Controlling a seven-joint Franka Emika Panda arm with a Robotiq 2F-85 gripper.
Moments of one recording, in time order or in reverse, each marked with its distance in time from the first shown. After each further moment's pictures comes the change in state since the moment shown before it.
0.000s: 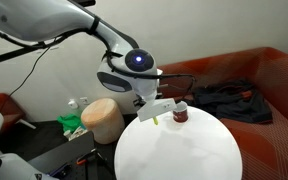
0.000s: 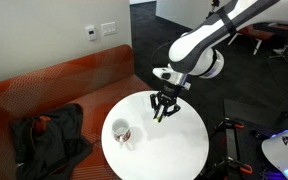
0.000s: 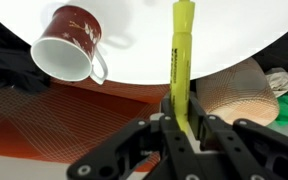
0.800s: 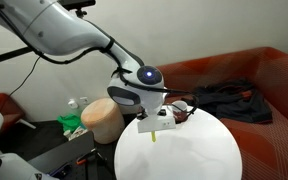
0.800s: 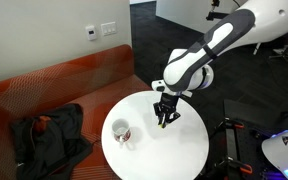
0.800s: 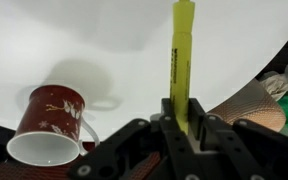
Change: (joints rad) arm -0.001 0.157 -0.007 0.032 -0.157 0.061 0.272
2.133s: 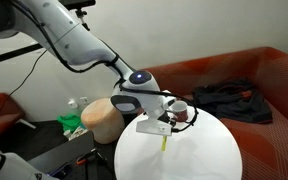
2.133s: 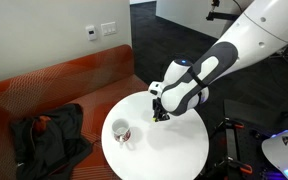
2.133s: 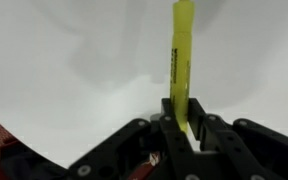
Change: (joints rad) arm 0.214 0.136 -0.146 0.016 -0.061 0.387 0.477
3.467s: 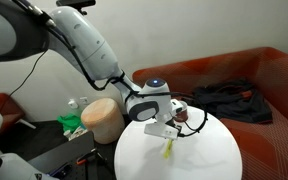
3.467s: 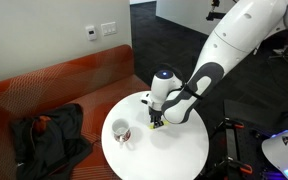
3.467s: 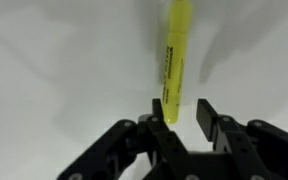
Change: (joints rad) arm -0.192 0.187 0.132 0.155 -0.628 -0.059 0.569
